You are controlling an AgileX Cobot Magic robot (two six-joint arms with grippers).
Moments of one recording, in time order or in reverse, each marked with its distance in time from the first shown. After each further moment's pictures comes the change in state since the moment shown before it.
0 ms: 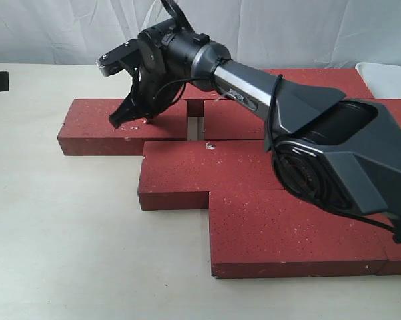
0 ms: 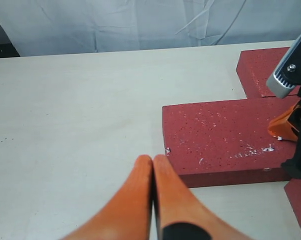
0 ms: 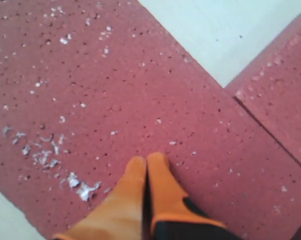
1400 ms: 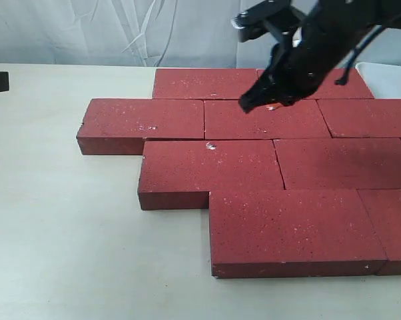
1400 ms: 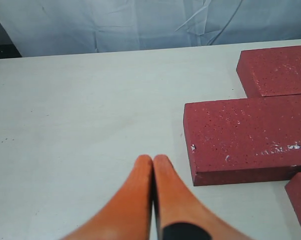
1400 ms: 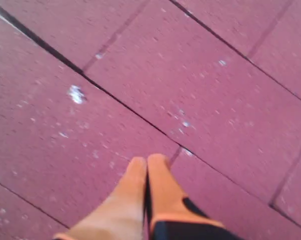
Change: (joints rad) left arm 0.000 0.000 0.000 0.003 0.000 0.000; right arm -0.236 -0.897 1.106 -0.014 -0.216 -0.046
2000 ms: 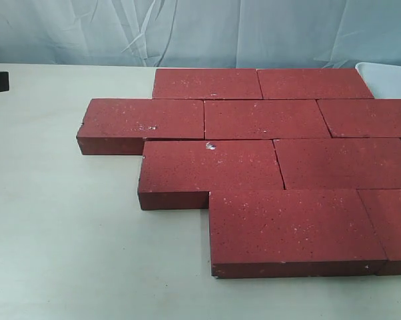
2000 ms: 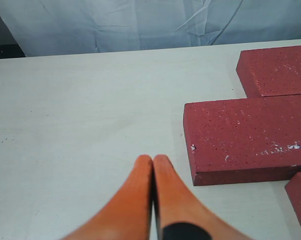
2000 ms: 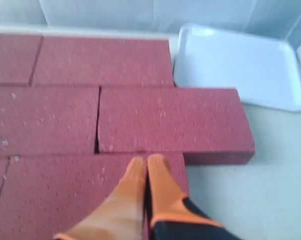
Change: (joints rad) left arm 0.000 0.000 0.000 0.002 0.000 0.000; right arm -0.519 -0.700 0.587 0.065 -0.388 0.091
